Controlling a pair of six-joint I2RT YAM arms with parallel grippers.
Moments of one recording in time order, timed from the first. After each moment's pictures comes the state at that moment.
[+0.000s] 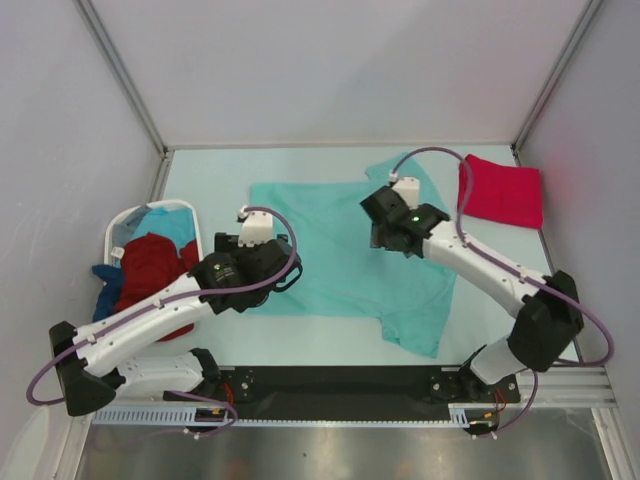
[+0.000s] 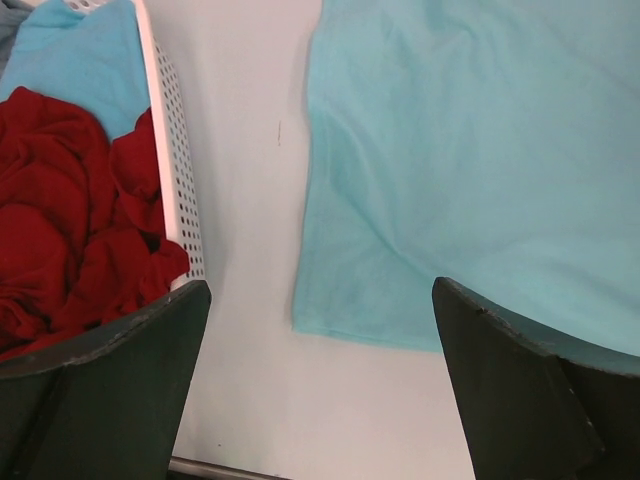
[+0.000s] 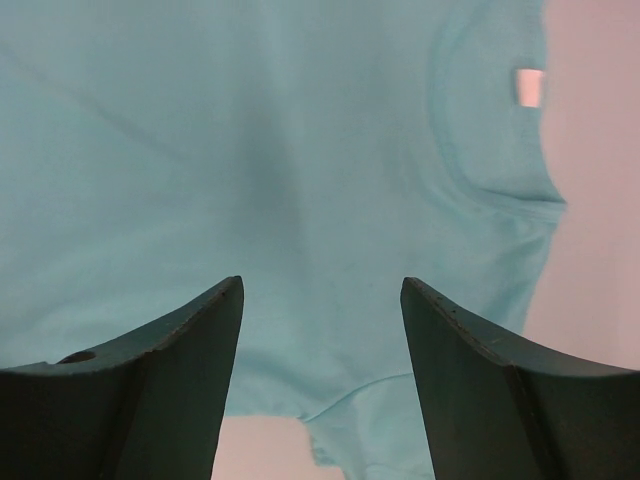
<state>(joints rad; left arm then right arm) -0.99 1.11 1.08 -1.04 -0.91 -0.73 0.75 1.54 1.33 -0.83 0.56 0.68</state>
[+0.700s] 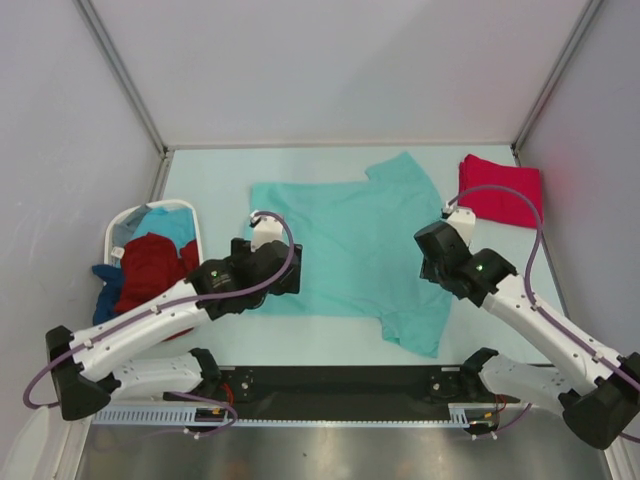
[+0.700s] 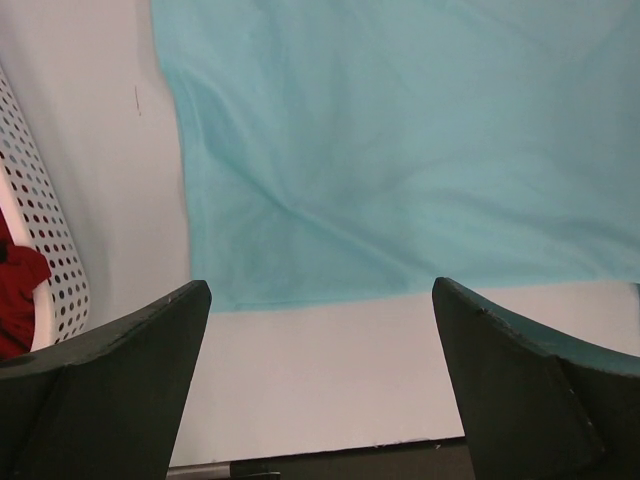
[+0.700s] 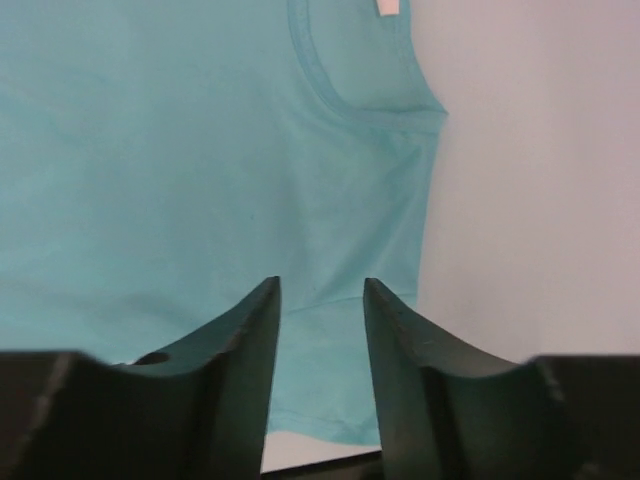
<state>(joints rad) -1.00 1.07 1.02 -0.87 -0.64 -0.65 0.64 1.04 0.95 -0.88 0.54 0.67</state>
